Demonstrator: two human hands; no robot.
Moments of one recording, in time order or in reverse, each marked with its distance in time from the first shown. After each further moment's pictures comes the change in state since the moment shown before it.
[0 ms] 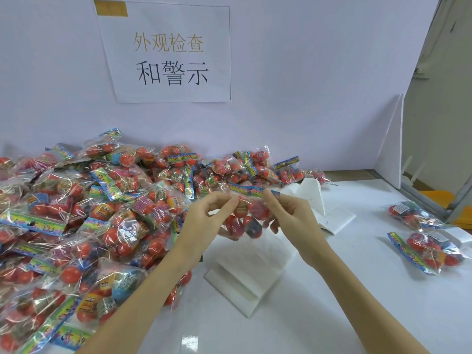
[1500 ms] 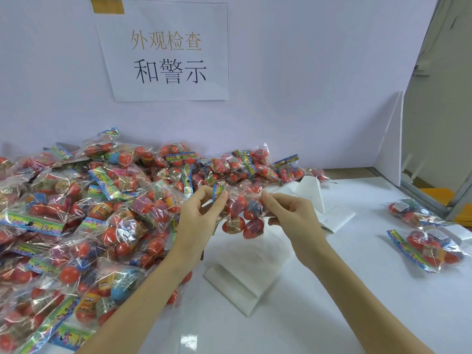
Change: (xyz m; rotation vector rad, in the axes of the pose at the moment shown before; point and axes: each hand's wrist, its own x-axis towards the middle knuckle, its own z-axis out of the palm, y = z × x) left_hand -0.004 -0.001 0.002 0.086 0.139 0.147; right_hand -0.003 -0.003 0.001 0.145 0.053 0.124
